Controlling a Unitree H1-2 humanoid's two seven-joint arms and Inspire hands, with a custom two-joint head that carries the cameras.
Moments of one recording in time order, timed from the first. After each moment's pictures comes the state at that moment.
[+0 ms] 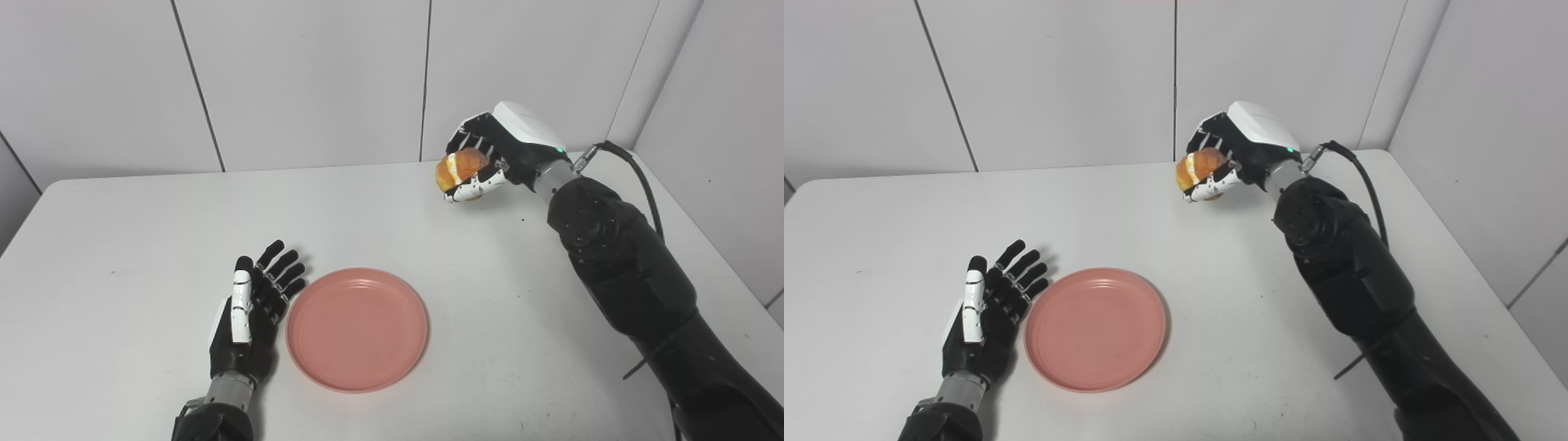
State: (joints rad) left arm -0.08 -0.05 0.03 -0.07 -0.29 0.20 -0.10; right arm -0.68 -0.39 0.33 -0.13 -0.63 0.46 0.41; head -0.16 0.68
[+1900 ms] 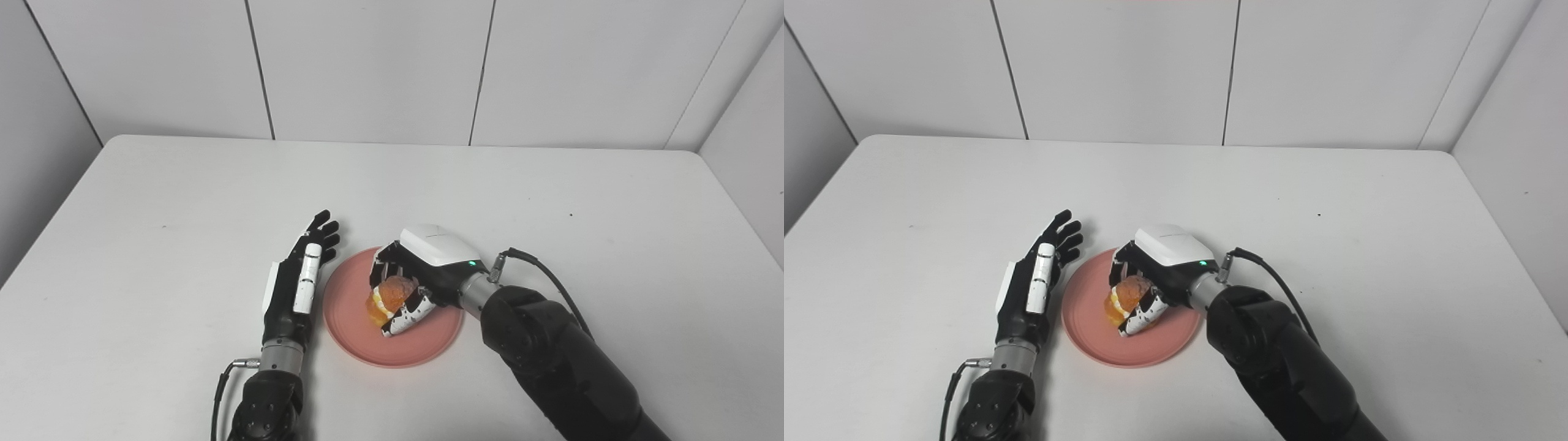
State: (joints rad) left arm -0.03 -0.09 -0.06 -0.02 0.10 -0.02 0.05; right arm -0.49 -0.20 0.61 -0.12 -0.78 0.35 0.51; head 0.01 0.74
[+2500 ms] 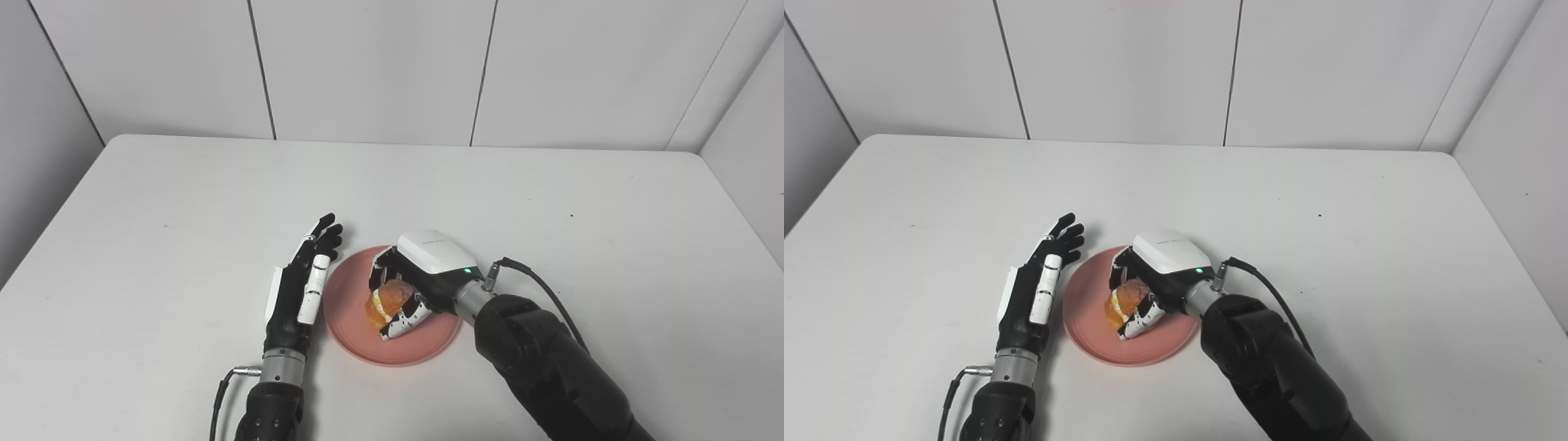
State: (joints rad) left arm -0.02 -0.09 -0.08 -0.03 0.16 -0.10 0.07; right arm -0.47 -0.19 0.62 -0.11 -0.85 0.33 0.47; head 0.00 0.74
